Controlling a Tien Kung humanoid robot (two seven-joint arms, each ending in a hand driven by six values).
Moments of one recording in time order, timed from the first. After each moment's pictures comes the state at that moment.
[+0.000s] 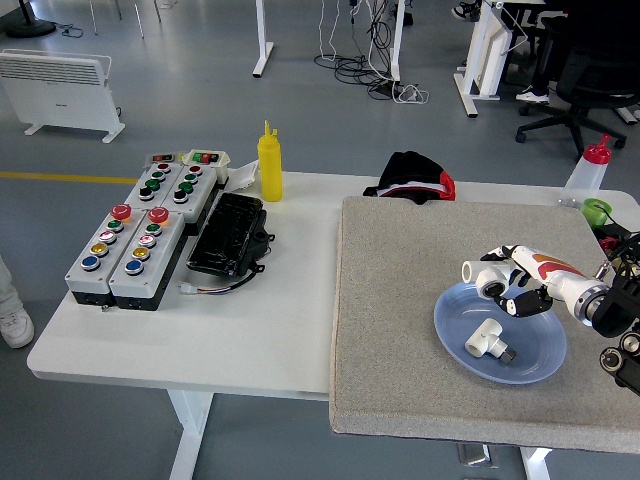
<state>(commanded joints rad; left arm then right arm) -0.15 0.00 -1.11 -0.29 0.44 0.51 0.23 0.97 -0.45 0.31 0.90 -1.33 -0.14 -0.07</state>
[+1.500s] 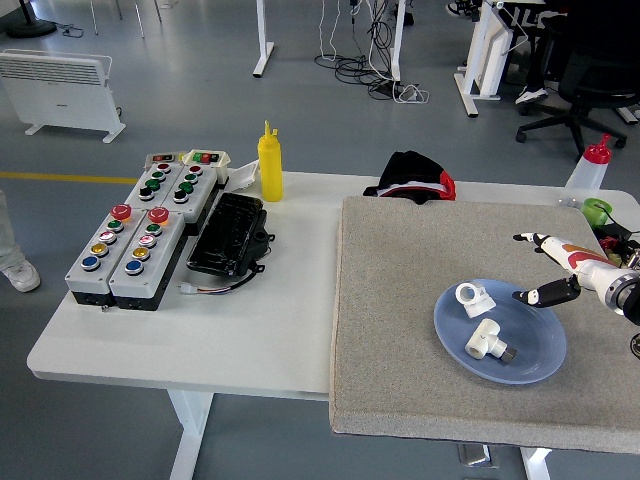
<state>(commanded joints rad) -0.15 0.00 -1.11 -0.29 0.45 0.51 0.23 0.94 -0.51 0.50 0.91 -1.39 -0.07 -0.05</state>
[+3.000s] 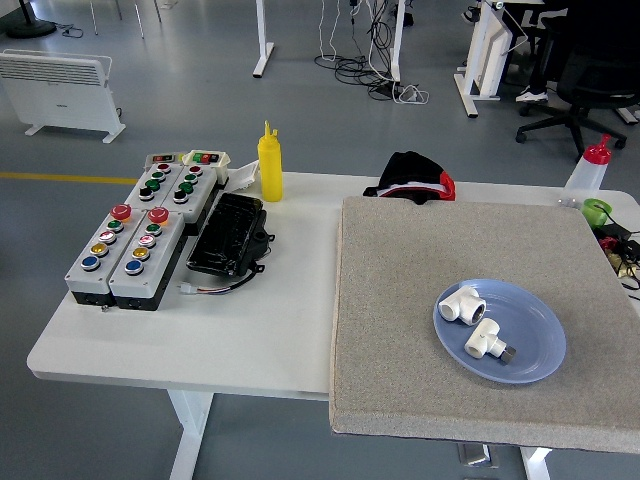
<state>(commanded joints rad) -0.14 0.00 -1.16 -0.29 0.50 0.50 0.23 0.41 -0.63 1.36 1.22 -0.14 -0.02 0.06</state>
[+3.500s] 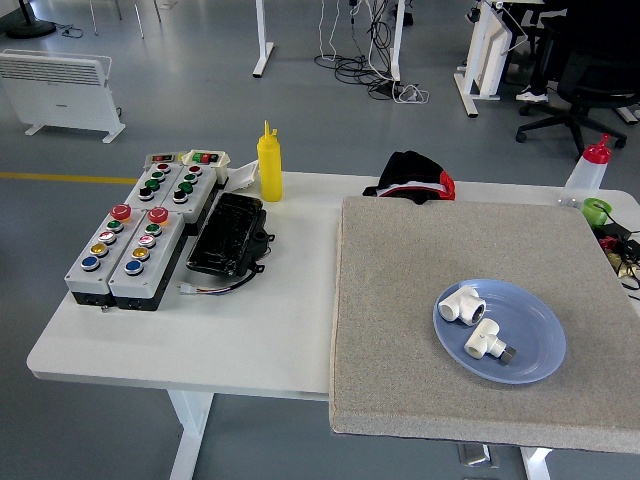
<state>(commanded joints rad) -0.15 0.00 -1.18 -0.29 0.54 0.49 0.24 0.23 -0.54 1.46 1.24 -0.44 -0.04 0.21</state>
